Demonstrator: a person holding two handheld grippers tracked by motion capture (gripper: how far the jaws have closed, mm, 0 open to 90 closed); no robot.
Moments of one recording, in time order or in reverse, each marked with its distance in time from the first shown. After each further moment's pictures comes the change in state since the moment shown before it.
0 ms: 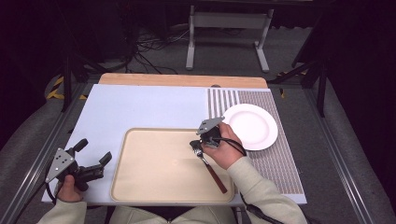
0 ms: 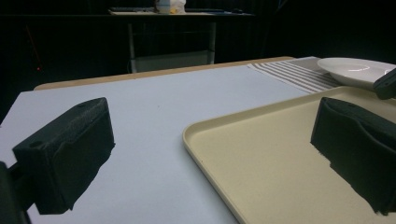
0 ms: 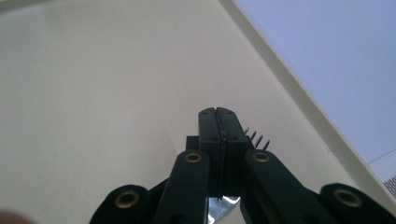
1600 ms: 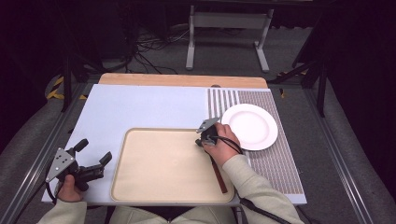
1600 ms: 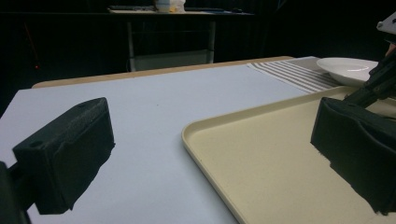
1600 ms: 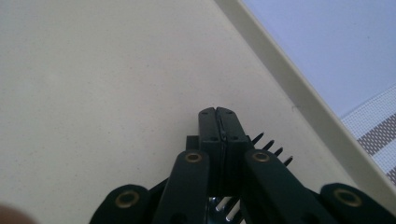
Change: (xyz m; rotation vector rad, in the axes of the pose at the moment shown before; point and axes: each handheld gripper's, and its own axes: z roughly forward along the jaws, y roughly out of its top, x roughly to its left) left arm 0.000 -0.001 0.001 0.003 -0.003 -0.006; right arm -0.026 -0.021 0.029 0.123 -0.115 0.047
